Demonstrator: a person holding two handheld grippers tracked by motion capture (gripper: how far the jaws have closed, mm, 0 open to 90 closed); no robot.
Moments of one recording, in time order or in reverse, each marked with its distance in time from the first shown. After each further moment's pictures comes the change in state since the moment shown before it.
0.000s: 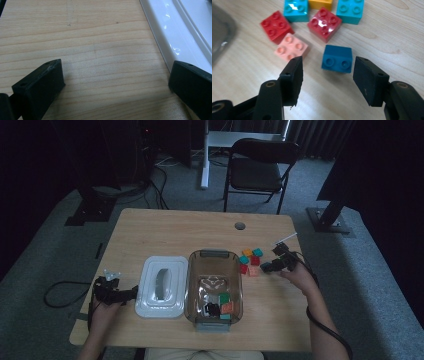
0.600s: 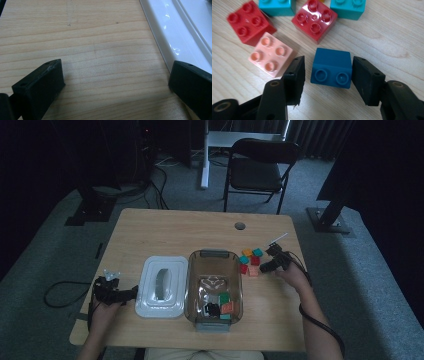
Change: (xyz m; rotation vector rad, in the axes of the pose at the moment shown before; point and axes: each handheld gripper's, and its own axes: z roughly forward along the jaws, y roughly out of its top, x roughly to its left) left arm 0.000 0.000 0.000 -0.002 -0.002 -0.001; right arm -0.002 0.009 0.031 0.083 -0.056 -0.006
